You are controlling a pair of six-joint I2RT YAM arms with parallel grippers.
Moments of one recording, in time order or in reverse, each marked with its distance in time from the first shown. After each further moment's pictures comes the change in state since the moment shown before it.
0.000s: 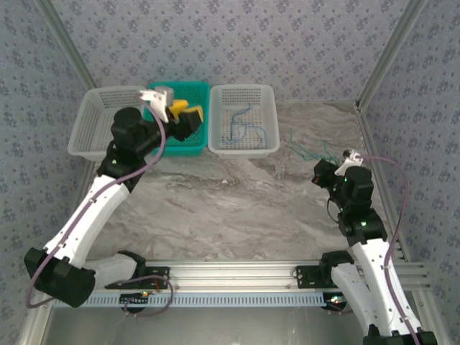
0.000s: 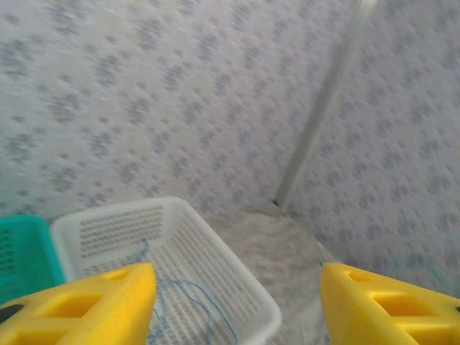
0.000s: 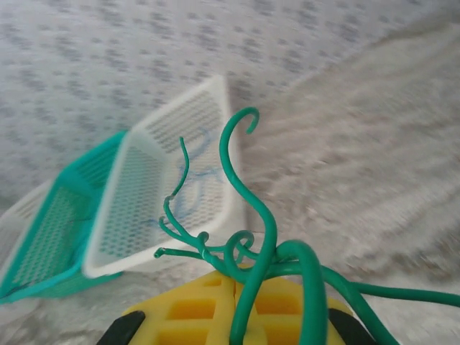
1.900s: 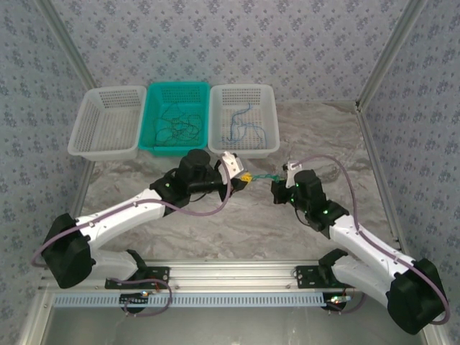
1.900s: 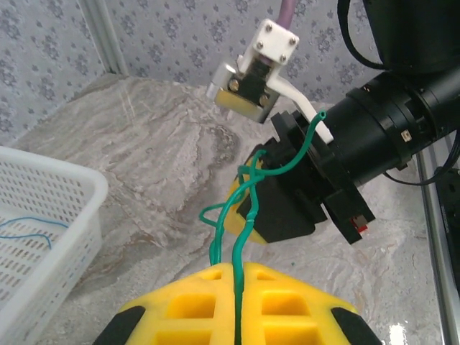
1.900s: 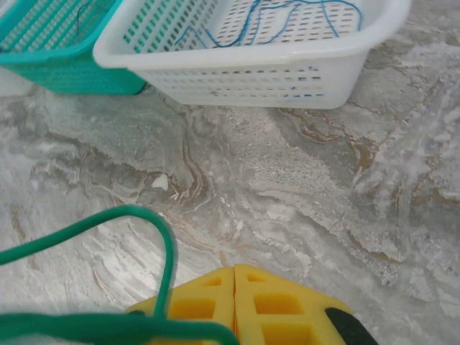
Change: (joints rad) left arm -0.427 0.130 -0.245 0.045 0.018 0.420; right arm 0.379 0.314 -0.209 0.247 0.075 -0.157
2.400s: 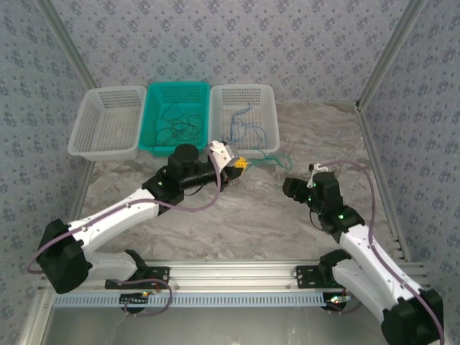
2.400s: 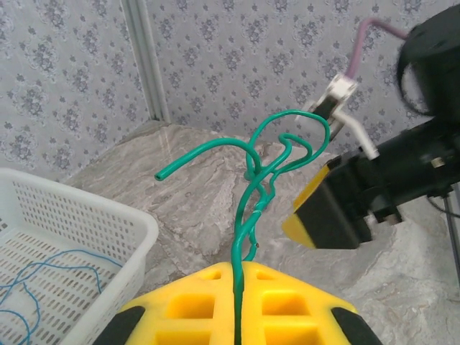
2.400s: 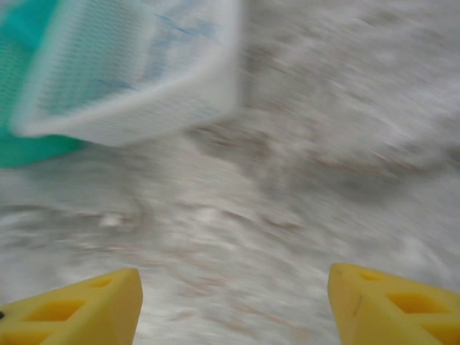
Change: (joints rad) left arm 0.039 -0.042 0.002 0.115 -0.030 -0.068; right arm -0.149 -0.201 -0.001 -0.148 -0.041 0.119
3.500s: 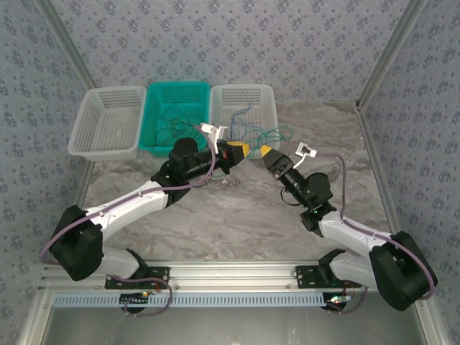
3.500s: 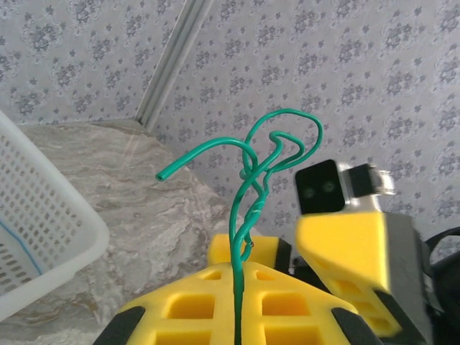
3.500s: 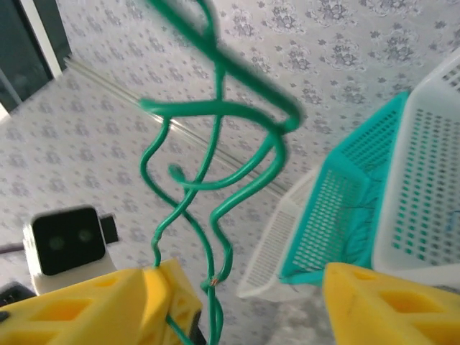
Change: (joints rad) left arm 0.068 0.131 0.007 0.294 0.017 -0.657; right arm 0.153 0.427 -0.089 1.286 -0.092 0.628
